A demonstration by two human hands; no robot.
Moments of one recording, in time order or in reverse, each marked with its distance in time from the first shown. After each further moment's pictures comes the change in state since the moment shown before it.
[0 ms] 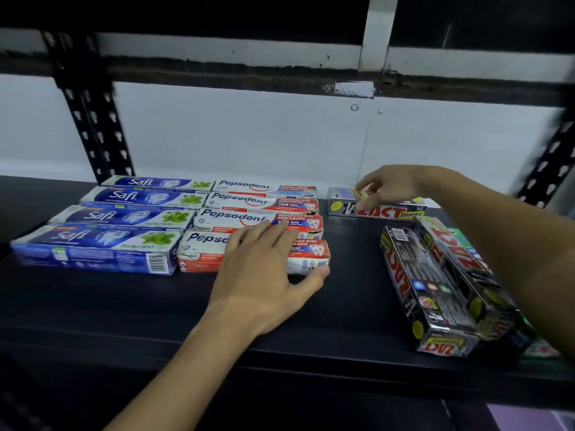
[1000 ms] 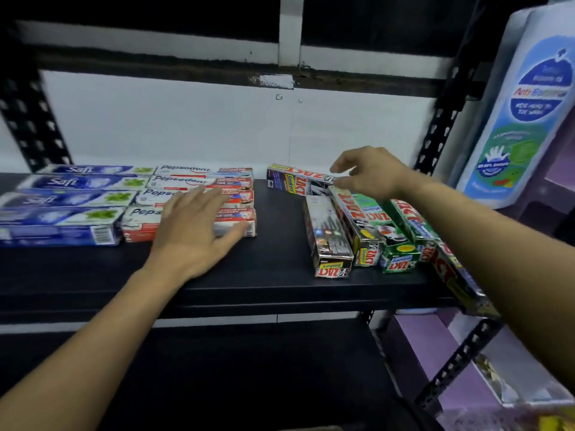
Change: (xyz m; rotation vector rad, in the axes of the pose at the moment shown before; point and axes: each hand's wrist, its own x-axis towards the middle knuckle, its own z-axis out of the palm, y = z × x) left_hand -0.004 -0.005 -0.005 -0.004 0.045 0.055; right_hand -0.160 0.020 0.009 0.146 0.409 -0.057
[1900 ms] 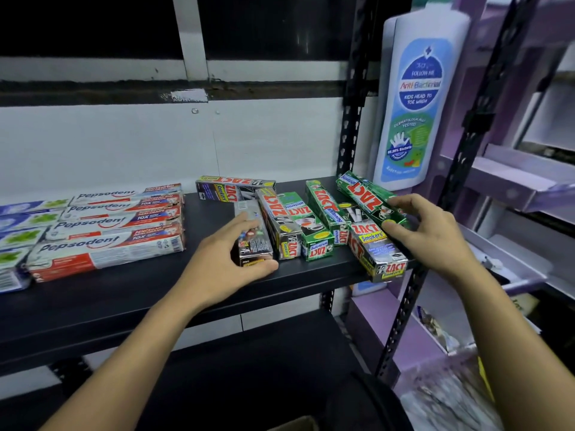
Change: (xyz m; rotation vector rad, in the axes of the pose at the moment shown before) left_hand -0.010 0.128 0.016 -0.662 -0.173 0.179; right_hand -0.203 0.112 0.000 0.267 0.465 0.439
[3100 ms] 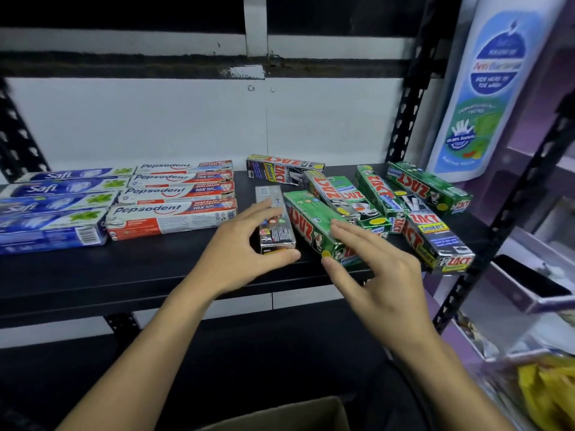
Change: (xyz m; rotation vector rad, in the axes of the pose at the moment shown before) left_hand -0.033 -0.023 -0.033 0.000 0.051 -0.022; right_hand -0.105 -0.113 0.098 0.184 0.113 -0.518
